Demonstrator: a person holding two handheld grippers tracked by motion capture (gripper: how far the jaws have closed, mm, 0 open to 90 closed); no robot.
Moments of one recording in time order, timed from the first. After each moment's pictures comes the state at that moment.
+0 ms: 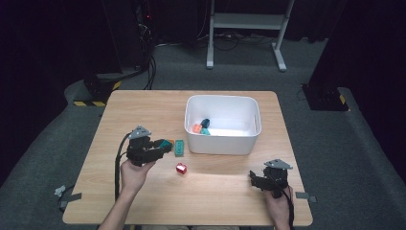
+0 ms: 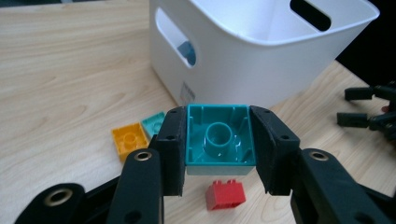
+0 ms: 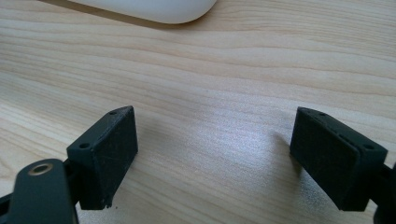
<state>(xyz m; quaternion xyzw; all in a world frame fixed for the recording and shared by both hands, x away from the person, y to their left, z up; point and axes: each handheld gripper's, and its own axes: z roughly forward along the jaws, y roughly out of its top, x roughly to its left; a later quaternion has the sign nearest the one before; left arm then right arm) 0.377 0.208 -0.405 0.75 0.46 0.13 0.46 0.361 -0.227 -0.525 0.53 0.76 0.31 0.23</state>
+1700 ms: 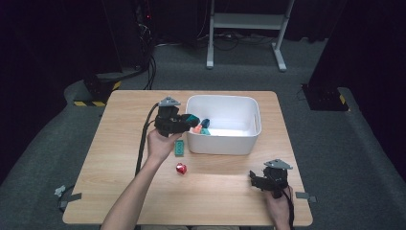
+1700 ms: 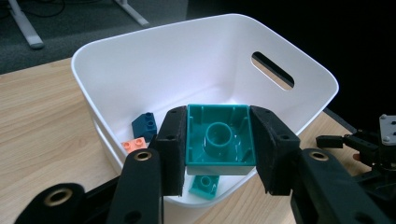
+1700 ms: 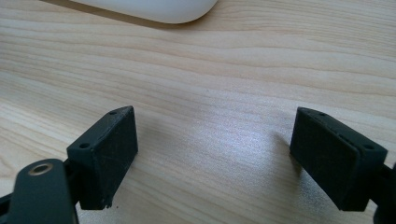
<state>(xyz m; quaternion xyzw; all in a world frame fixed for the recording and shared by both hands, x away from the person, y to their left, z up) 0.447 0.136 -0.362 0.77 0.41 0.11 0.48 0.361 -0.227 -0.525 0.53 0.76 0.31 0.23</state>
